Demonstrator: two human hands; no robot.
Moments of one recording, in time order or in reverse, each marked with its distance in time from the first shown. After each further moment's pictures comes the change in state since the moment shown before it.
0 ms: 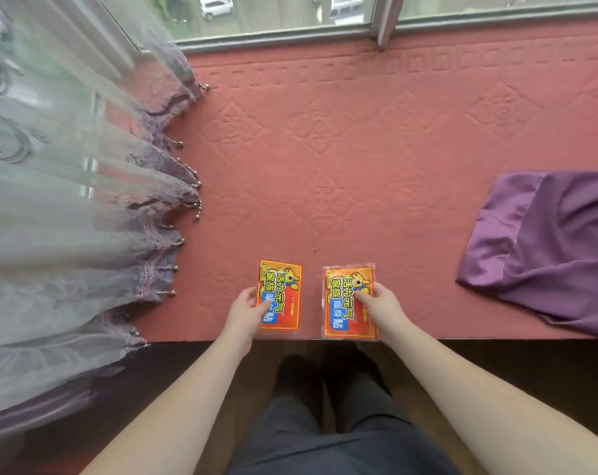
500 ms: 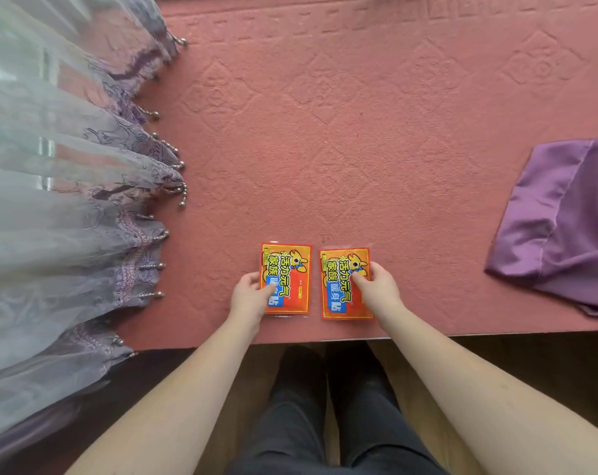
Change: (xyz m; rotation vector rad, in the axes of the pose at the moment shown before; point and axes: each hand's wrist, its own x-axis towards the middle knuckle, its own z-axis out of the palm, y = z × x) left_hand 0.081 -0.014 0.013 -0.012 0.039 0.012; right_hand 0.061 0.010 0.040 -0.290 0.145 -0.173
